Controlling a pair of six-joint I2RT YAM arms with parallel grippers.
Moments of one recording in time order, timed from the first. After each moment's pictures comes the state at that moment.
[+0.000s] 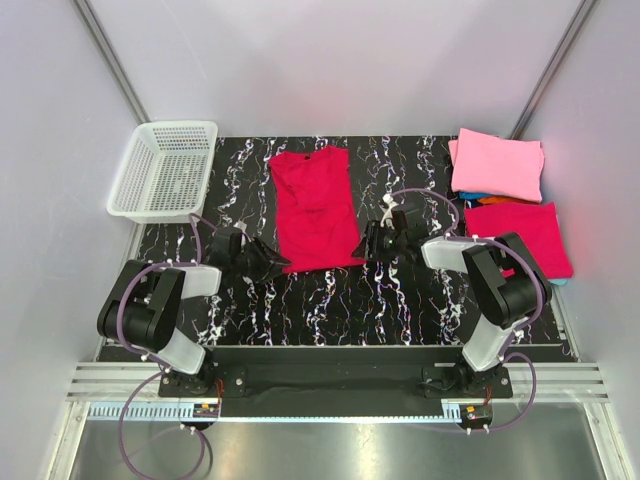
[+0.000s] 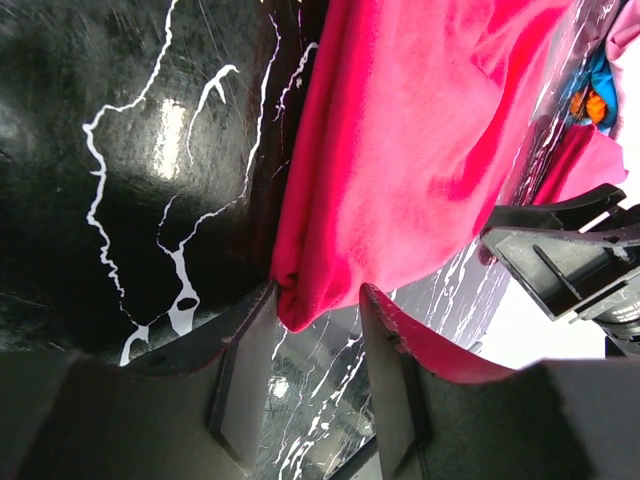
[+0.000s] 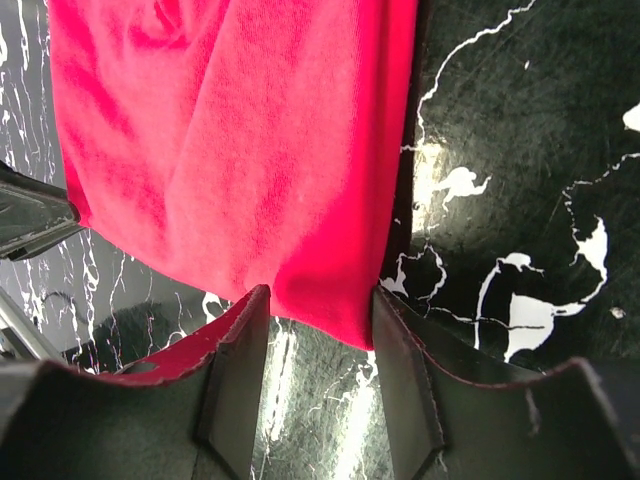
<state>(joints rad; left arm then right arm) -0.24 1.54 0.49 0.29 0.43 -1.01 0.41 1.75 0.81 0.18 -0.39 0.53</state>
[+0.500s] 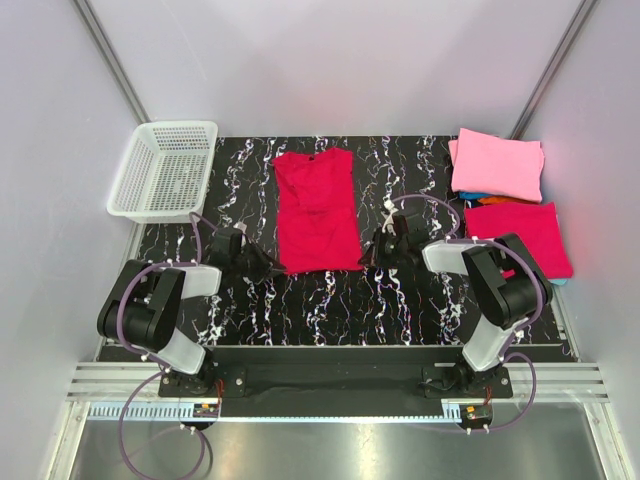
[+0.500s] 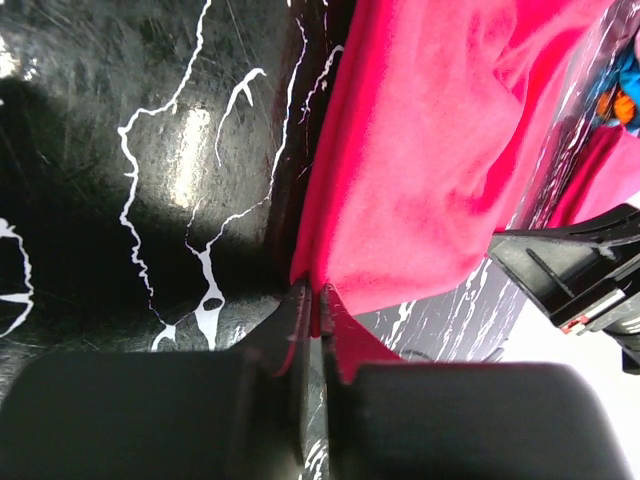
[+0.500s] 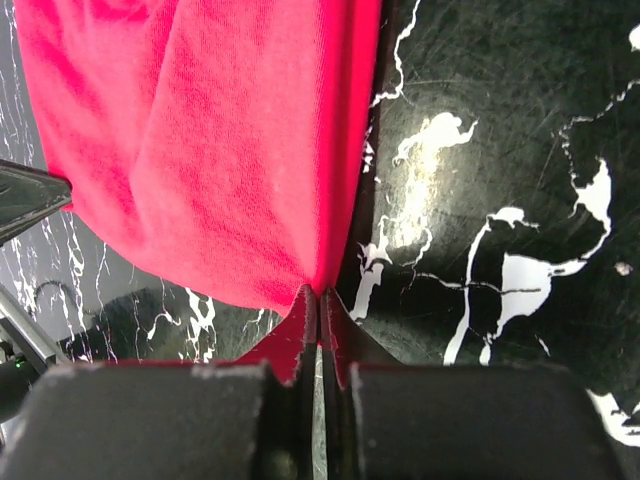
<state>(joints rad) -0.24 1.54 0.49 0.27 0.40 -0.97 0.41 1.74 0.76 0.17 -0.40 0.54</state>
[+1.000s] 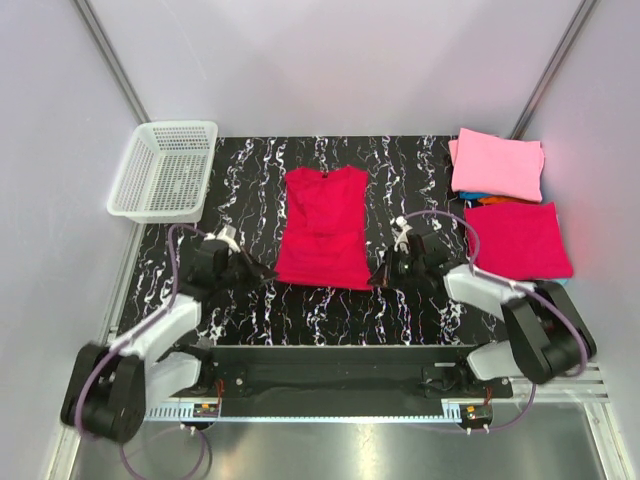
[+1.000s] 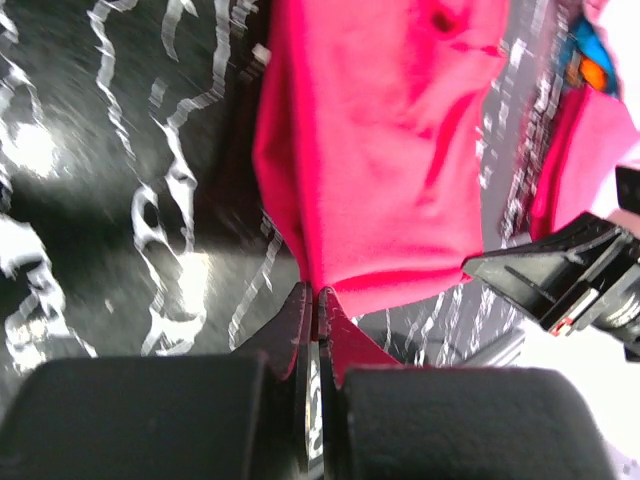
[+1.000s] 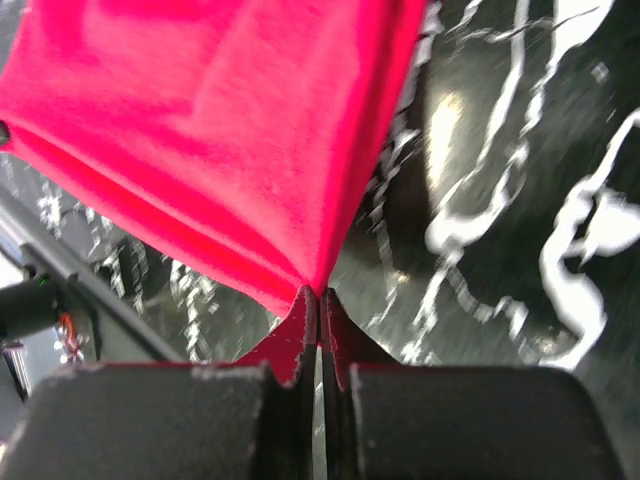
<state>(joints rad) -0.26 1.10 0.39 0.03 0.35 -0.90 0.42 1.43 0.57 0.04 -0.42 0.57</state>
